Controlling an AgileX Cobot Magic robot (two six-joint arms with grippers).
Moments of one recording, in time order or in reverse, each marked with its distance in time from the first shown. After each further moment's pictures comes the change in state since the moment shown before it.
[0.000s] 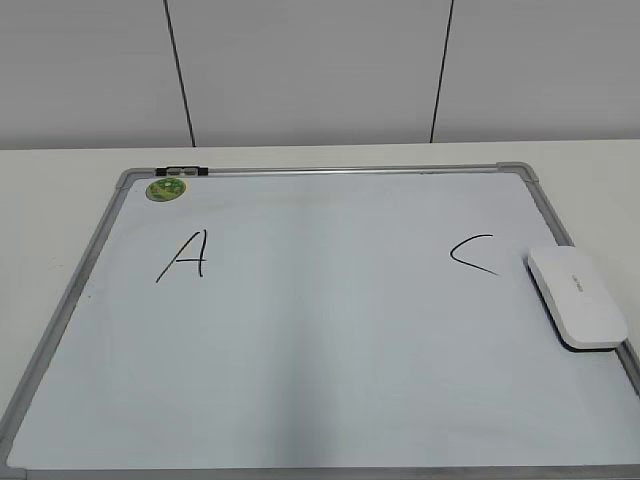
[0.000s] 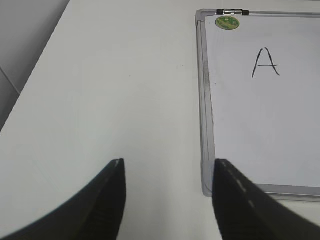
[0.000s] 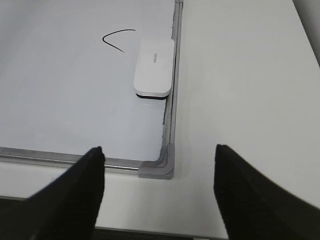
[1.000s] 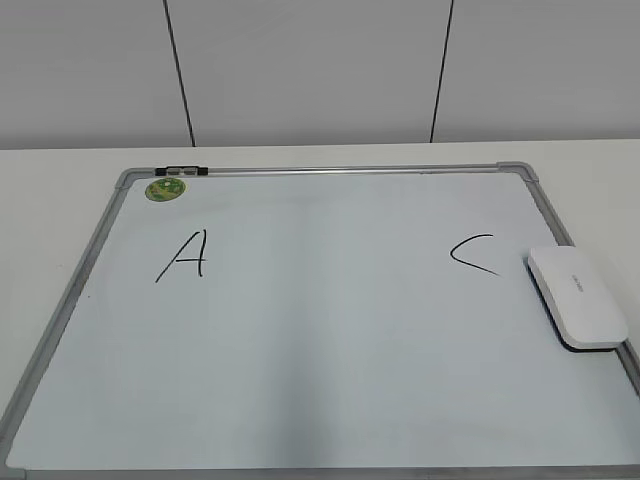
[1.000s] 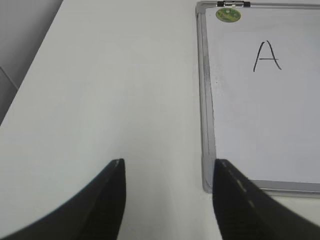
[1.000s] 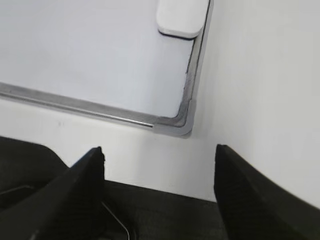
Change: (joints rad) left arm -0.002 0.038 0.000 0.000 0.000 0.000; right arm 0.085 0.340 -0.006 0.000 -0.026 0.001
